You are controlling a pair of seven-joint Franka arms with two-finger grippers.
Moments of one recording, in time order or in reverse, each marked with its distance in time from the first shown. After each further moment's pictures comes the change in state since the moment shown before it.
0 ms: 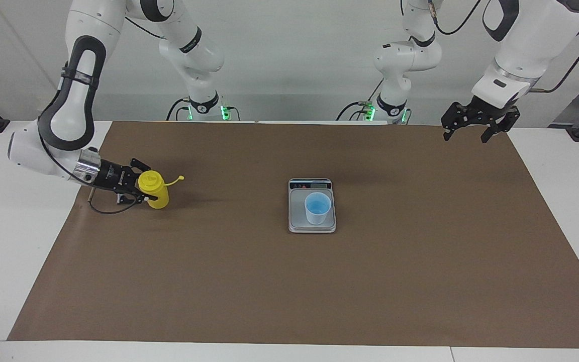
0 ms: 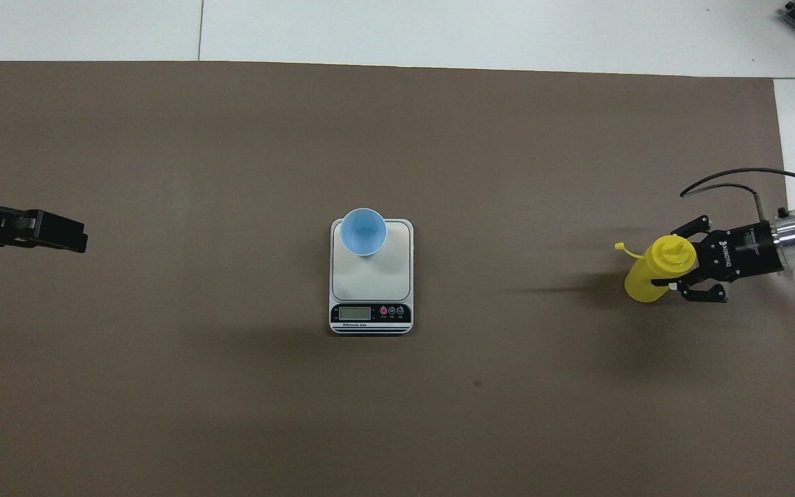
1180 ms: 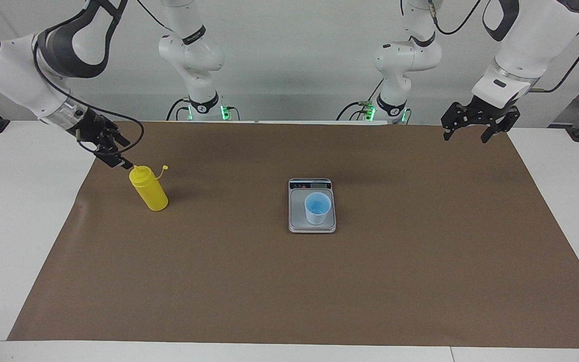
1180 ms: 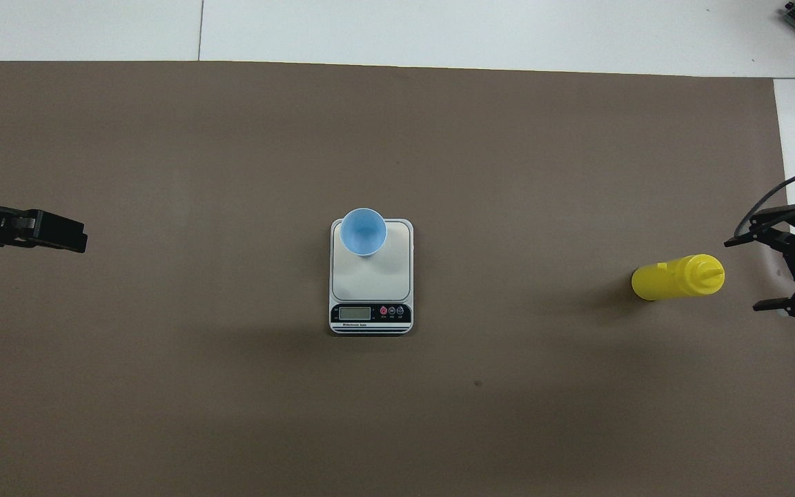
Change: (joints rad) left arm 0.000 0.000 0.000 0.000 0.000 0.000 0.000; right arm 0.105 -0.314 0.005 -0.001 -0.328 -0.018 -0.318
